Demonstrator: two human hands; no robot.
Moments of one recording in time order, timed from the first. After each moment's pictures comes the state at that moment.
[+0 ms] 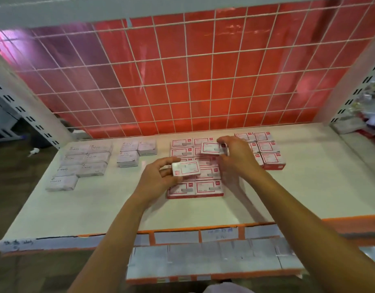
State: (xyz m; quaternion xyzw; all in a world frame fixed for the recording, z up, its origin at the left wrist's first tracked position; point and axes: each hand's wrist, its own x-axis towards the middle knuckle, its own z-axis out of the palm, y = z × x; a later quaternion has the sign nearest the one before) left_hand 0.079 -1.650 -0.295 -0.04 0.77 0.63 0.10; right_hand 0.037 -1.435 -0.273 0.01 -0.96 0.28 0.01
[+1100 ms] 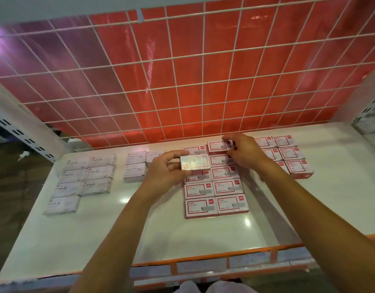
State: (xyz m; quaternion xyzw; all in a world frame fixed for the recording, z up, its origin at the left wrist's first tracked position) left_hand 0.020 -1.674 -0.285 -0.04 0.76 0.63 0.14; right_hand -0.022 -1.456 -0.278 -0.02 -0.95 0.31 -0.07
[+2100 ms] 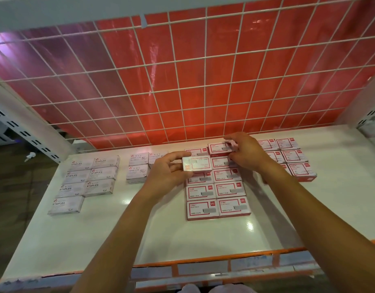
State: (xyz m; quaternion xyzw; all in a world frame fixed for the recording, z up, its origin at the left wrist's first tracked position) left_hand 0.018 -1.672 -0.283 -0.04 0.76 0.63 0.15; right_hand -0.028 -1.448 -0.287 0.01 -0.95 0.30 -0.04
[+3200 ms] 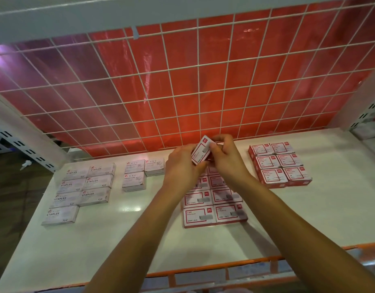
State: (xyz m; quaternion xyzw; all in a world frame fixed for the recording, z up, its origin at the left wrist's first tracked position) left_hand 0.001 -1.621 -0.259 0.05 0.94 0.34 -0.01; right_hand -0.005 -1.502 -0.275 -0.09 -0.73 0.68 0.00
